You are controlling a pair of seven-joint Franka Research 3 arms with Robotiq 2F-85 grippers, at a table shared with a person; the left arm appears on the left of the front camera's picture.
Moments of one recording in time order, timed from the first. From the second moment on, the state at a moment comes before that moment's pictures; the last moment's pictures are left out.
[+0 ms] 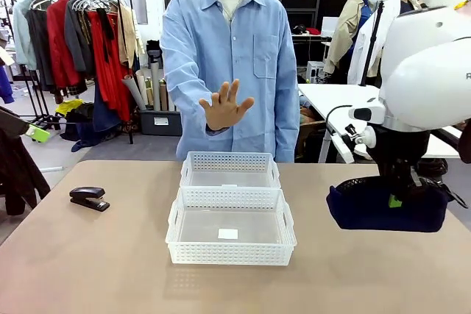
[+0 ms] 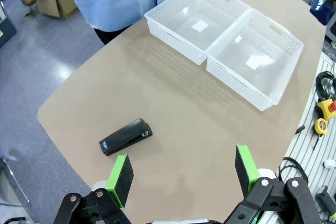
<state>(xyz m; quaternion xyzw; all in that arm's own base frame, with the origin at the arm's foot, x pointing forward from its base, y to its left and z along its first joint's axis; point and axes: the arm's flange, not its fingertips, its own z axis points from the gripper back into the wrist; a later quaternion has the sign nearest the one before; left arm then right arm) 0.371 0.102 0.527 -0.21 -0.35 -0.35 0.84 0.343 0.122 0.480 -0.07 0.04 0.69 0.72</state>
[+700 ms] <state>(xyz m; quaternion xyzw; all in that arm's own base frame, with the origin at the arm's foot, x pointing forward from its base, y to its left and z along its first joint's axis) 0.371 0.102 0.527 -0.21 -0.35 -0.35 0.84 0.343 0.122 0.480 -0.07 0.04 0.69 0.72</state>
